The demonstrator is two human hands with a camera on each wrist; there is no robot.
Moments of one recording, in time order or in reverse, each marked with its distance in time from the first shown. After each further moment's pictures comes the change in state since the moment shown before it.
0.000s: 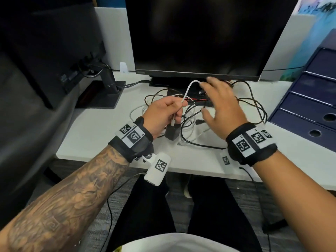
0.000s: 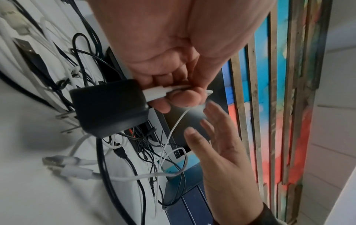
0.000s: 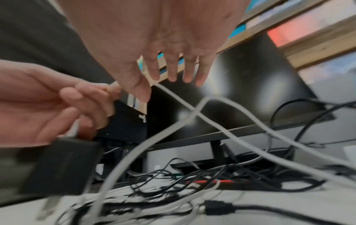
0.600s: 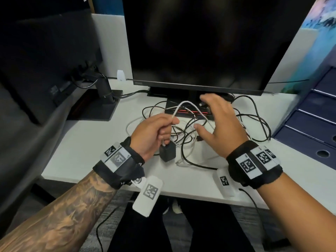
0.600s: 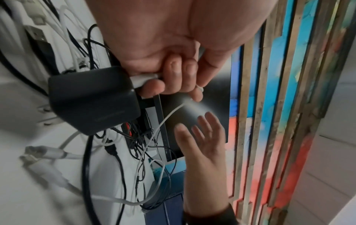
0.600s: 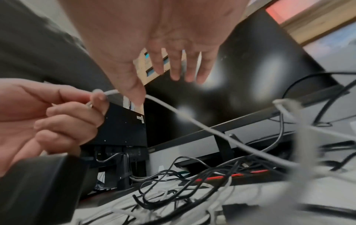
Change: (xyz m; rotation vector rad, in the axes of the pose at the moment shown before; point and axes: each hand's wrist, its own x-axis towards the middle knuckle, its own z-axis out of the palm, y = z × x) left_hand 0.010 -0.005 -0.023 -0.202 0.016 -0.114; right_hand 0.017 0.003 0.011 0.168 -0.018 0.035
